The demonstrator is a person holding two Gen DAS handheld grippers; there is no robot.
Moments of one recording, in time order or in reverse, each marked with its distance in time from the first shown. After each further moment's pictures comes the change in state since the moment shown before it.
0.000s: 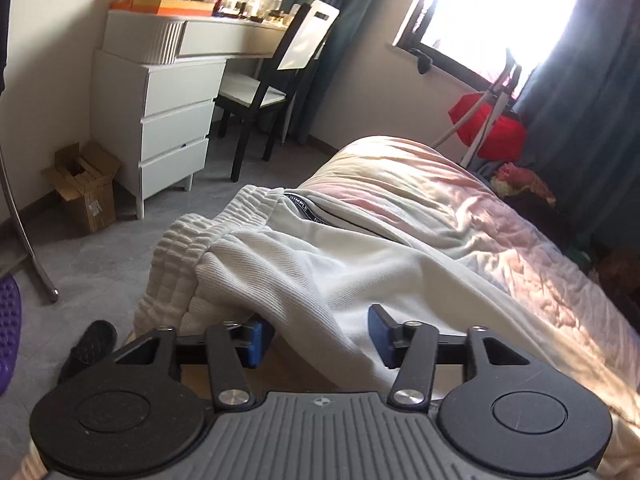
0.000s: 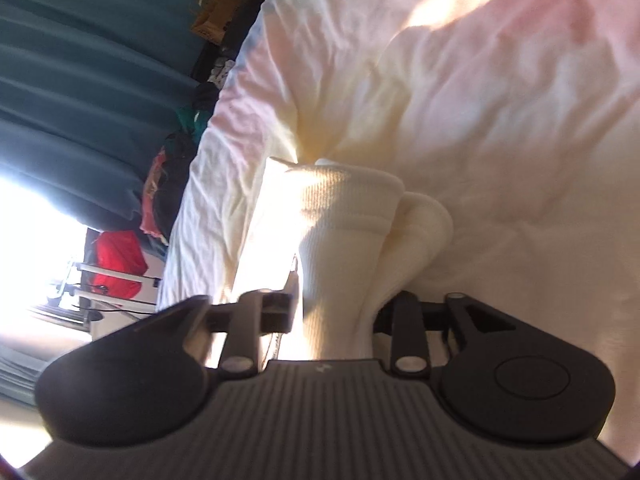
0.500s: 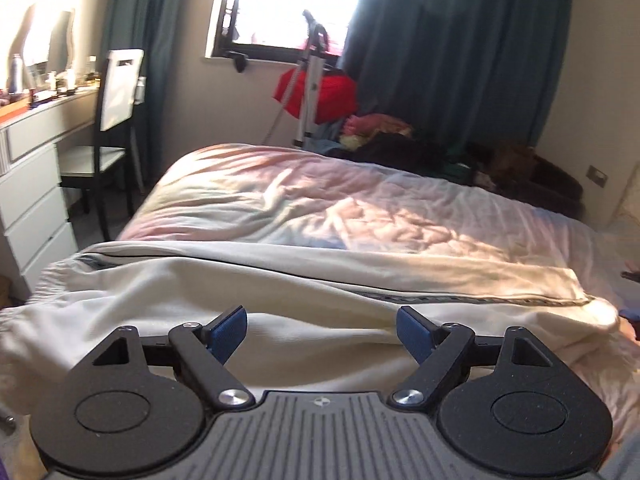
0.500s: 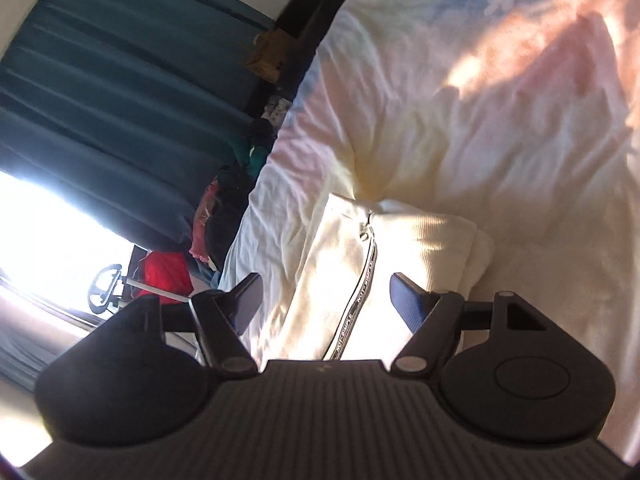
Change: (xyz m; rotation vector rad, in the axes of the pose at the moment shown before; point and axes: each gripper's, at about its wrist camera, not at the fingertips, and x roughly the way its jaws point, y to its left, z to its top) left arm -0.003 -0.180 -0.039 0.420 0.008 -0.325; right arm -0.040 0.012 -0.003 -0.060 -0.108 0.159
